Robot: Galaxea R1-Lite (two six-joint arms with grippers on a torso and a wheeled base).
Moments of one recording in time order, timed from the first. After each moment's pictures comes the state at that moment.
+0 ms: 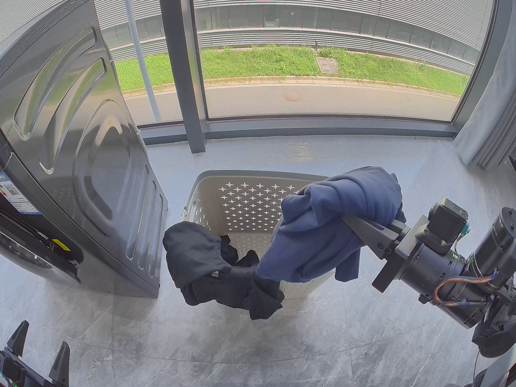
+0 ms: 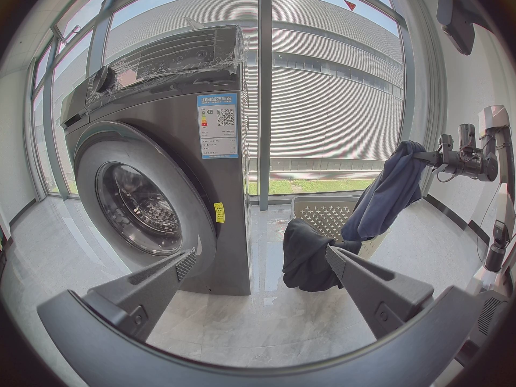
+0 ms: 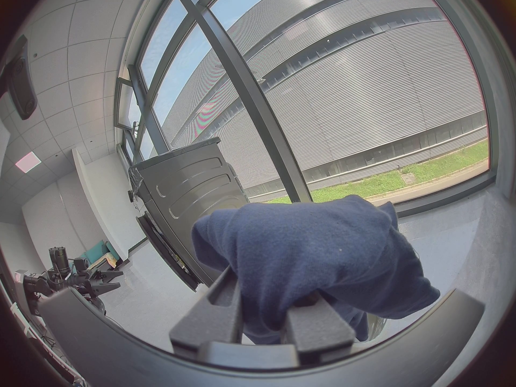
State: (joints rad) left arm 0.00 0.02 -0.02 0.00 -0.01 0.00; right arm 0.80 1.57 -0.35 -1.40 -0.08 0.18
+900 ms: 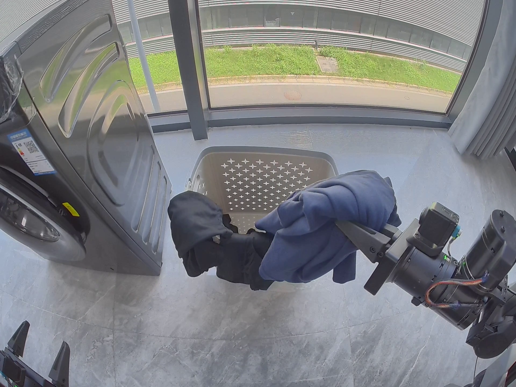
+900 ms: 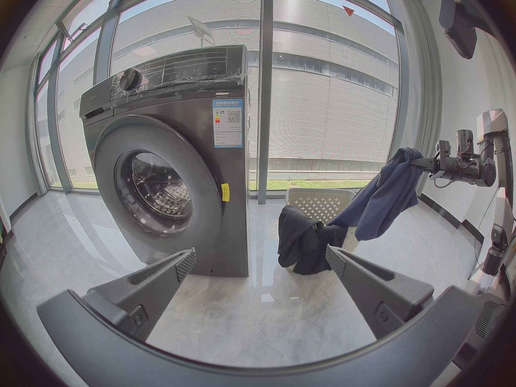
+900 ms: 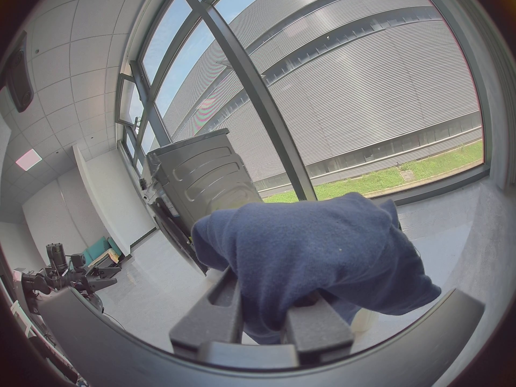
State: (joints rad) left arm 0.00 0.02 -0.02 0.00 -0.01 -0.02; right arm 0.80 1.61 -0.35 -1.40 -0.08 0.18
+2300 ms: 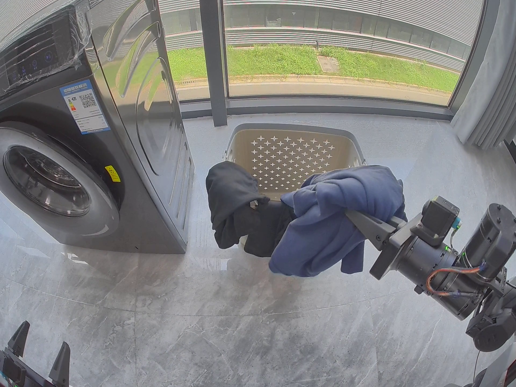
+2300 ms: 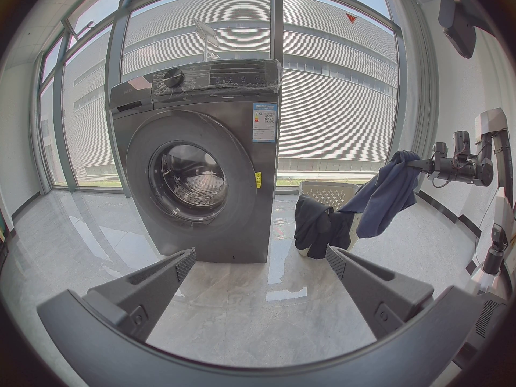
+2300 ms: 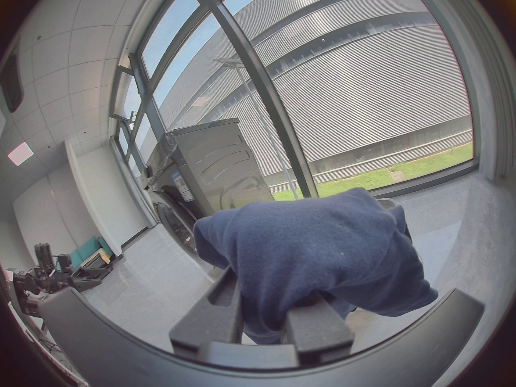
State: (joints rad) left arm 0.00 0.02 -0.02 0.00 -0.01 -0.02; right arm 0.73 1.62 -0.36 -1.40 -0.09 0.18
